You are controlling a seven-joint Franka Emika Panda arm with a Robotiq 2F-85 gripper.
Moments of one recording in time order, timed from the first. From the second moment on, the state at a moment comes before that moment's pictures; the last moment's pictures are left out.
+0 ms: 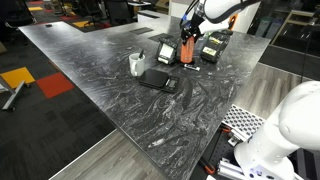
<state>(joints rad) -0.18 -0.34 -0.19 -2.39 -0.26 2.45 0.23</state>
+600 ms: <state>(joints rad) -0.05 -0.35 -0.20 -2.46 -0.03 2.49 -0.27</state>
